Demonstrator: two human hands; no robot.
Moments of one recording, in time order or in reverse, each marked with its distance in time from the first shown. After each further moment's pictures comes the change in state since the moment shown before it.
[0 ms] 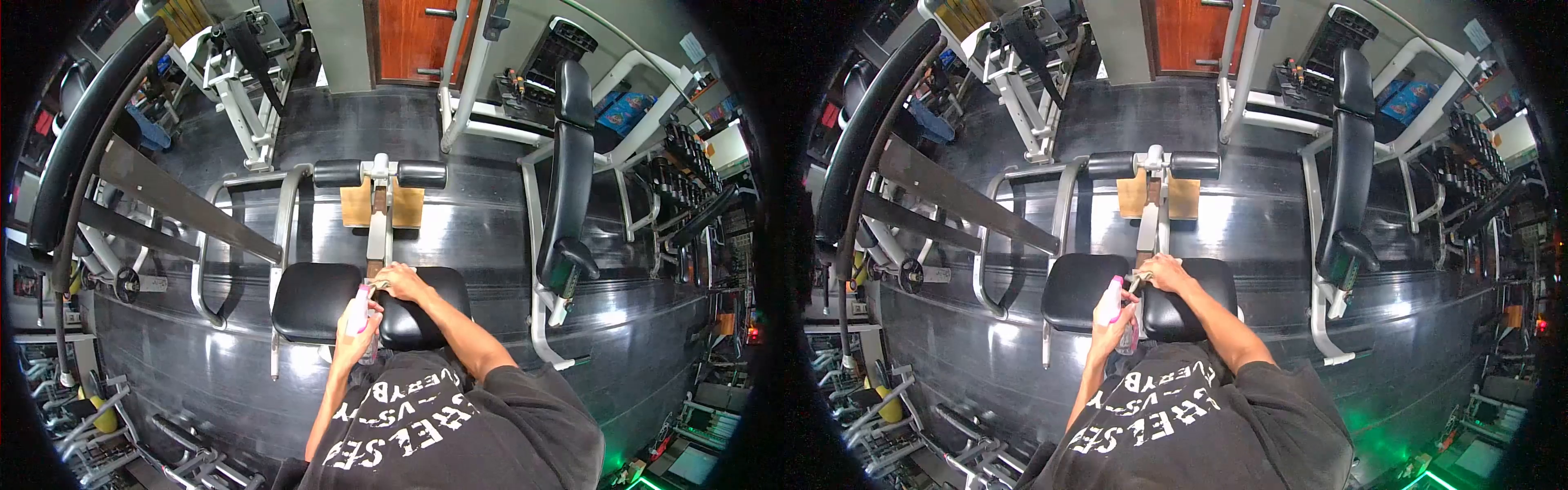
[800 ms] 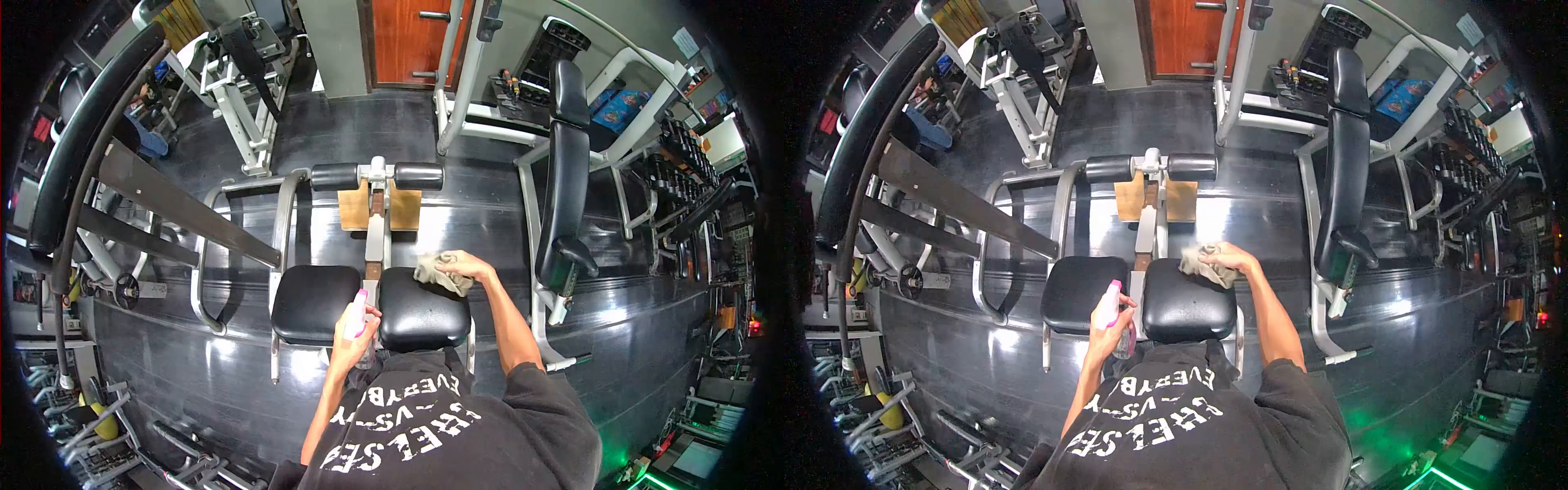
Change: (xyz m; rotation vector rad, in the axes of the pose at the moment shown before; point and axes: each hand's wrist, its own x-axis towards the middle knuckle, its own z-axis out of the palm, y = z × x) left_hand -0.005 0.006 -0.005 0.059 -0.028 0.003; right_hand -0.071 0.058 -0.128 0.630 -0.195 0.650
